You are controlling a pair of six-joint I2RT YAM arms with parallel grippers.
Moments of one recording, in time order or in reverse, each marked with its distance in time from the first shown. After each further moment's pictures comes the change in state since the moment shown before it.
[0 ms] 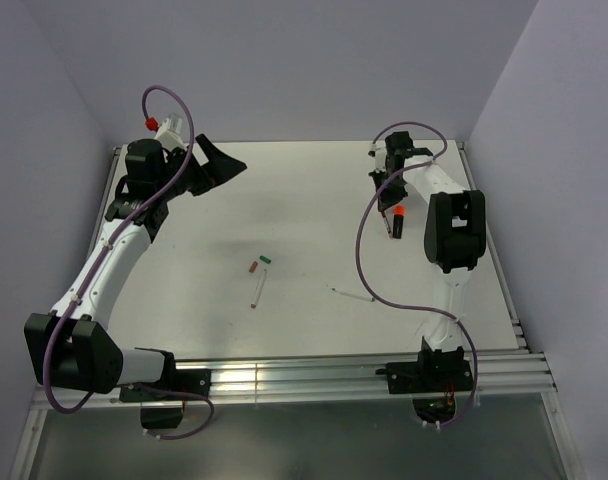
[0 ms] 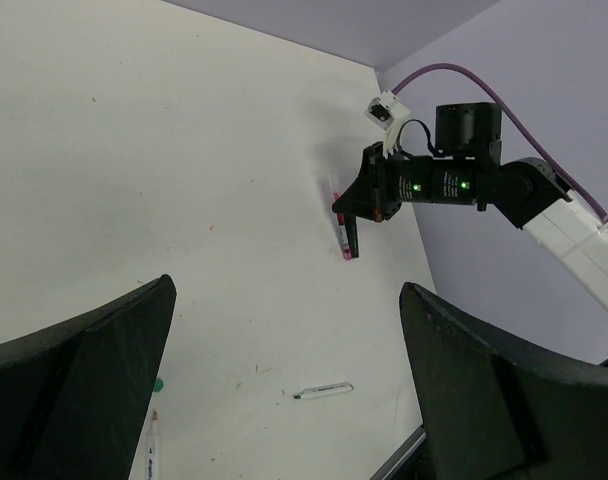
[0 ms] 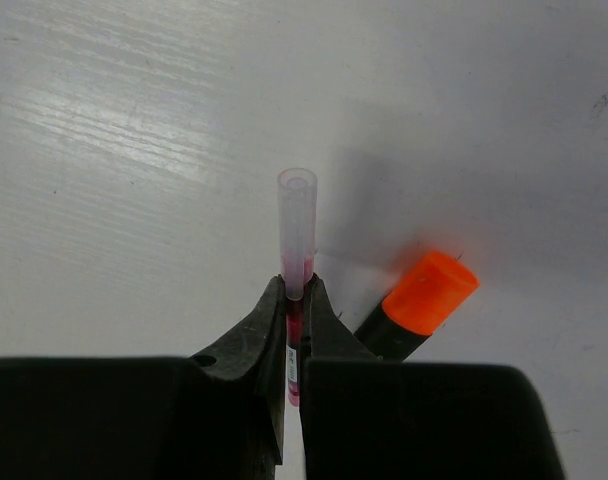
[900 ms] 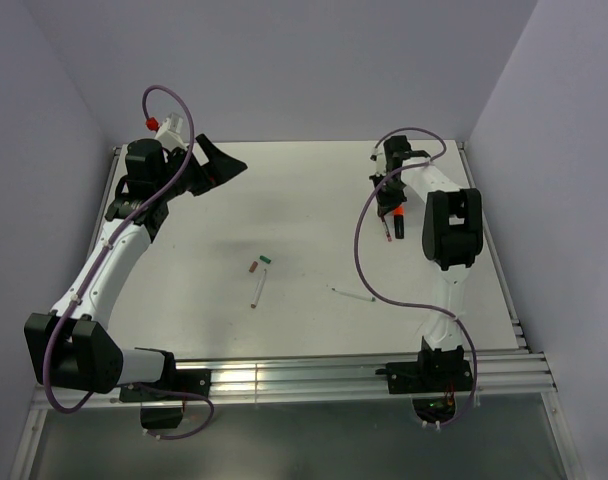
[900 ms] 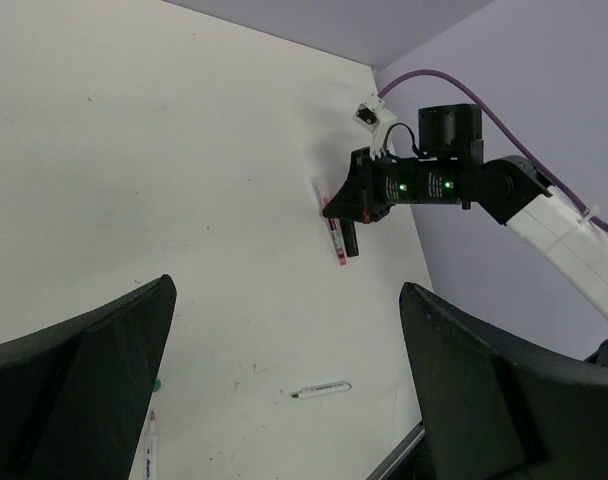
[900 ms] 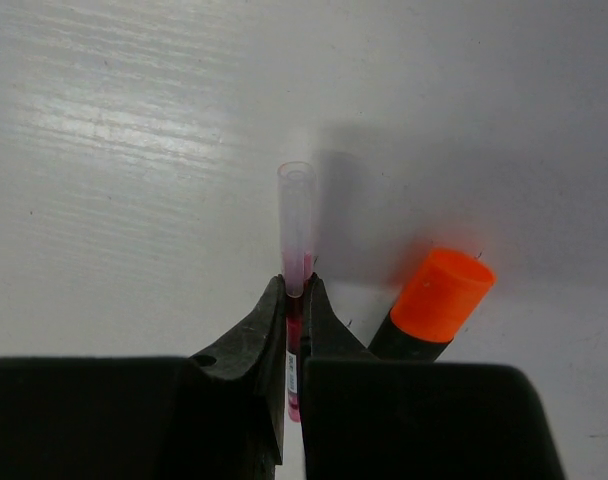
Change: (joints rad) left arm 0.000 0.000 0.000 0.003 0.010 -0.002; right arm -0.001 0.023 -0.012 0.002 0.023 0.068
